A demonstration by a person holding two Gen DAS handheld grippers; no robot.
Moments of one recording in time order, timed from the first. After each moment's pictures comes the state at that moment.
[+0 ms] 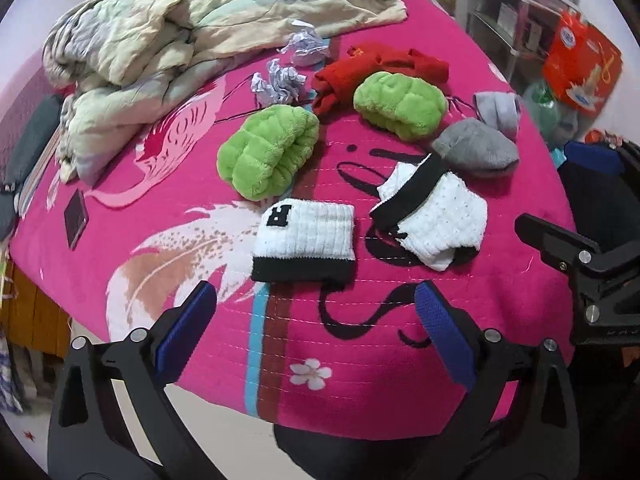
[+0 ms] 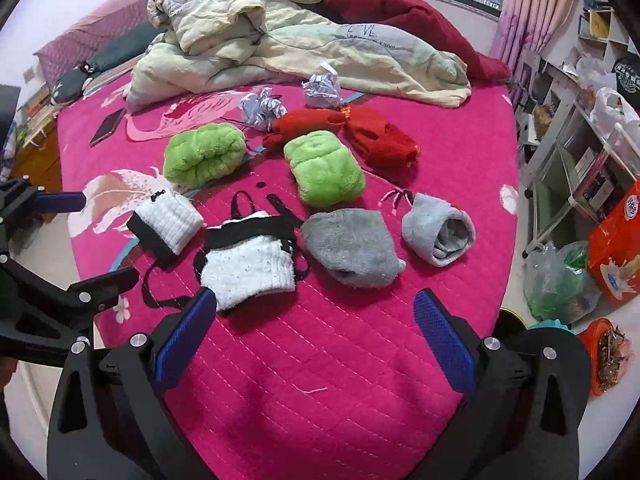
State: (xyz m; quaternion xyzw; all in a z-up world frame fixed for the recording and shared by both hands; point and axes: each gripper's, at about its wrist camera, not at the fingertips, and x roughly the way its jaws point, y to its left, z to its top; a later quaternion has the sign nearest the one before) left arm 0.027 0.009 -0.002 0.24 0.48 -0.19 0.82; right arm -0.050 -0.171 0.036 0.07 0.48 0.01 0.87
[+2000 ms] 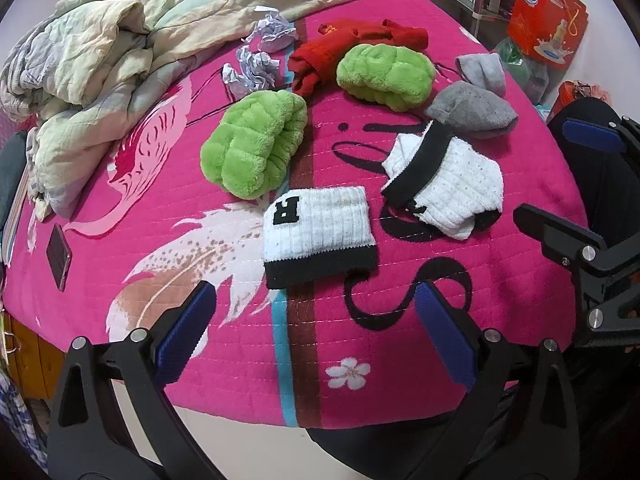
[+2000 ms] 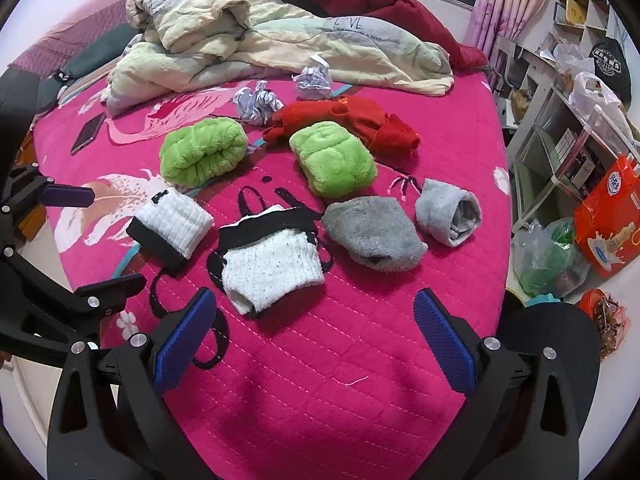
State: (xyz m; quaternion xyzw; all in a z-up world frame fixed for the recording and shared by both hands) left arm 0.046 0.025 -0.016 0.28 0.49 -0.26 0.78; right arm -0.049 -0.138 0.032 0.07 0.50 -0.04 0.86
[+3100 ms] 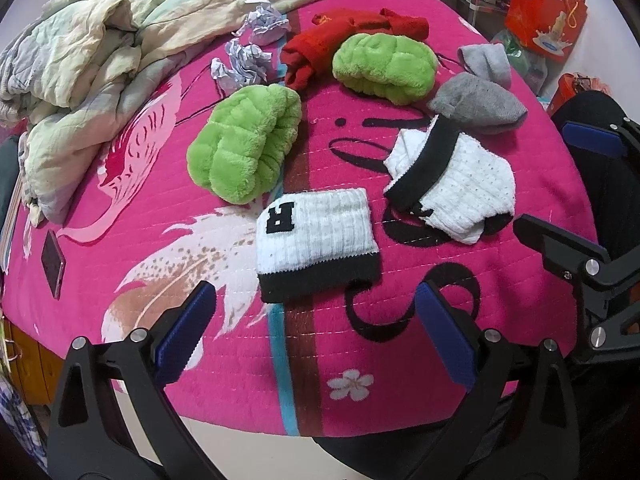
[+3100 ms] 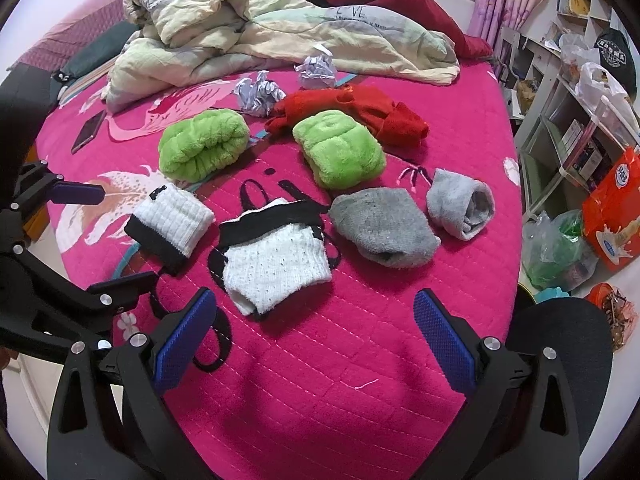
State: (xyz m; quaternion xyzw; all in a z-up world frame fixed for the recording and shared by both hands) left arm 0.058 0.019 -0.026 0.29 0.50 -0.27 0.77; right arm -0.043 -0.137 0.023 0.09 0.51 -0.03 0.86
